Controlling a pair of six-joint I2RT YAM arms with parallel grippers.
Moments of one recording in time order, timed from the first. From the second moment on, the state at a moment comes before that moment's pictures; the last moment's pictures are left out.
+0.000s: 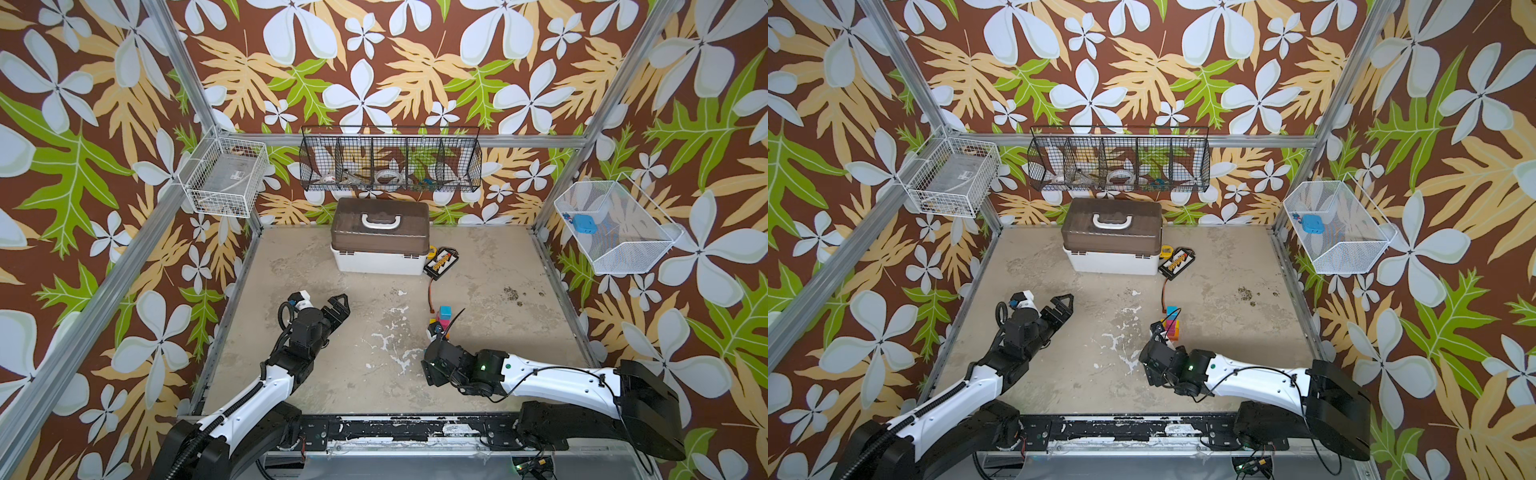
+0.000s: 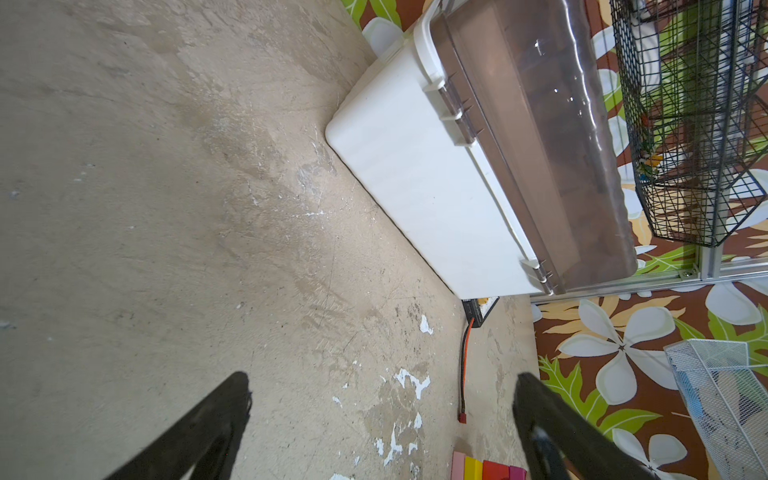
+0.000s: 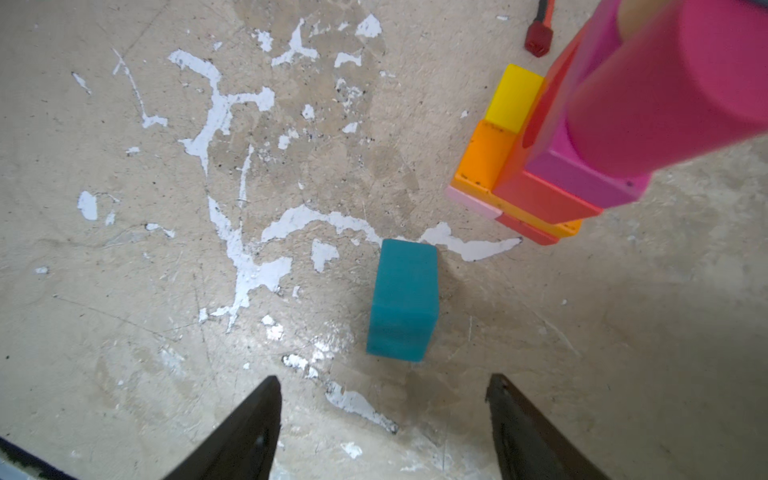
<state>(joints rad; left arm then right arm) -0.38 0.95 0.32 0.22 -0.14 -1.06 1.09 1.24 0.61 -0.46 0.36 0.65</state>
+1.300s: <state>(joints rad) -0.38 0.95 0.32 0.22 -0.14 -1.06 1.12 1.44 0.59 -0.24 0.50 0.71</state>
